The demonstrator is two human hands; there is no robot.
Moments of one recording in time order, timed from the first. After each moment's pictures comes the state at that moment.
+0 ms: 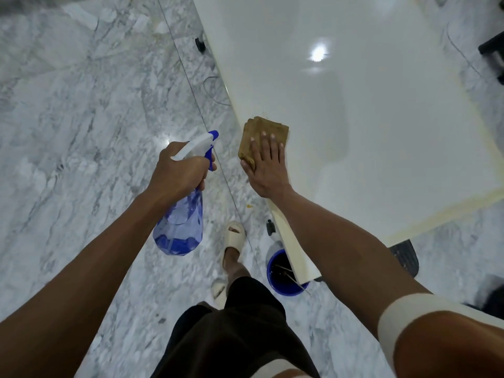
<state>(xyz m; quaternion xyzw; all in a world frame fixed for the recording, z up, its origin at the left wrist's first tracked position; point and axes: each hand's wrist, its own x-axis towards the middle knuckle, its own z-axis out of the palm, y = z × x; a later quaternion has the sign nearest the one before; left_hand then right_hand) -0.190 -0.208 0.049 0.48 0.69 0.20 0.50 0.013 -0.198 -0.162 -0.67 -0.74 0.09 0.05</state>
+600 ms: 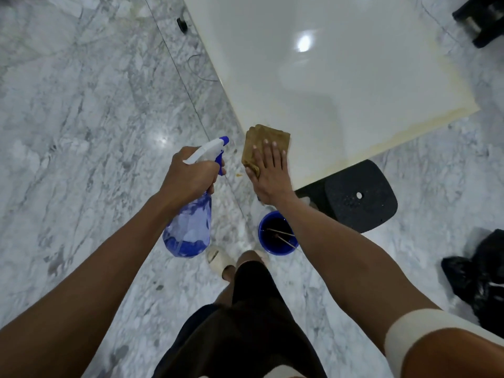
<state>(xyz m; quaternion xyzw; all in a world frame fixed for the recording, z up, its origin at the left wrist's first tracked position) -0.149 -0.418 0.046 0.50 0.66 0.19 0.53 0.050 -0.431 -0.155 -0.69 -0.71 0.12 0.01</state>
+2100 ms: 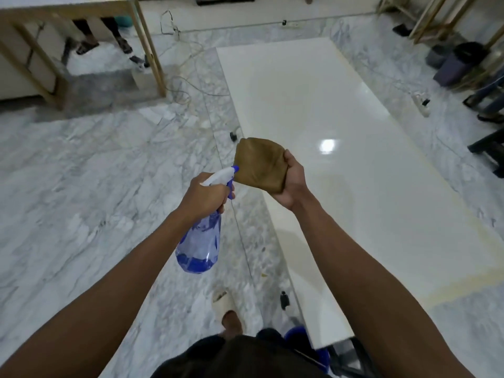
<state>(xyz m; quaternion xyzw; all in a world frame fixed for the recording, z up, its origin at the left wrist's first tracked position) -0.219 -0.187 0.134 0.49 0.66 0.31 0.48 -0.022 -0.139 0.093 -0.42 -0.15 0.74 0.50</state>
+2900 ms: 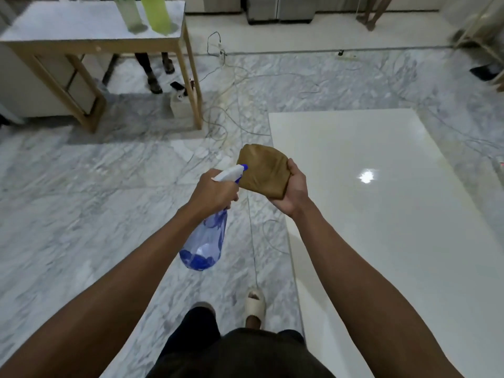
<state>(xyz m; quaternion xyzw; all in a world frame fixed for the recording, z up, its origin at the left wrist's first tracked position) -0.349 0.301 0.146 0.42 0.72 0.31 0.46 -0.171 0.365 0.085 -0.39 -0.09 0.80 0.45</state>
